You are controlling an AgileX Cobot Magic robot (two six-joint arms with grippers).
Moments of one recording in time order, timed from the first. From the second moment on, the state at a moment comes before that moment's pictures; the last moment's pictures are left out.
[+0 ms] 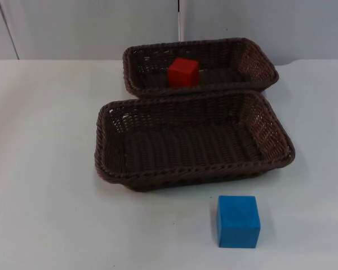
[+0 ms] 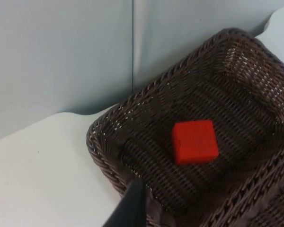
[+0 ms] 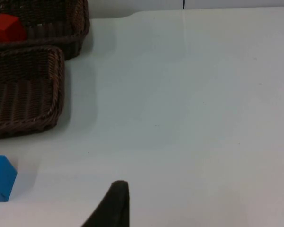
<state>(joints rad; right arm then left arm) 0.07 0.00 -0.52 -0.07 1.08 0.06 -0.29 2.20 -2.40 -0.22 1.14 0.21</state>
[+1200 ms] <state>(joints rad) 0.07 0.00 -0.52 -0.07 1.08 0.06 -0.29 1.63 -1.52 -0.18 0.77 0.21</state>
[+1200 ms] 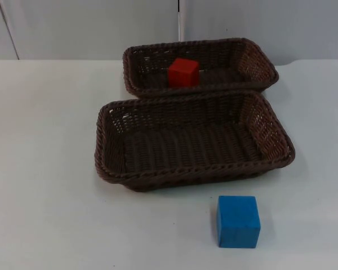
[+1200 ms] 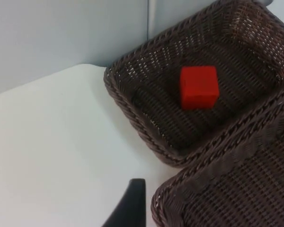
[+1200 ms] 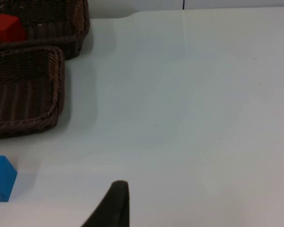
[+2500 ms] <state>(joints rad) 0.07 0.00 -0.52 -0.07 1.08 0.06 -0.29 0.77 -0.75 -0.19 0.61 0.19</state>
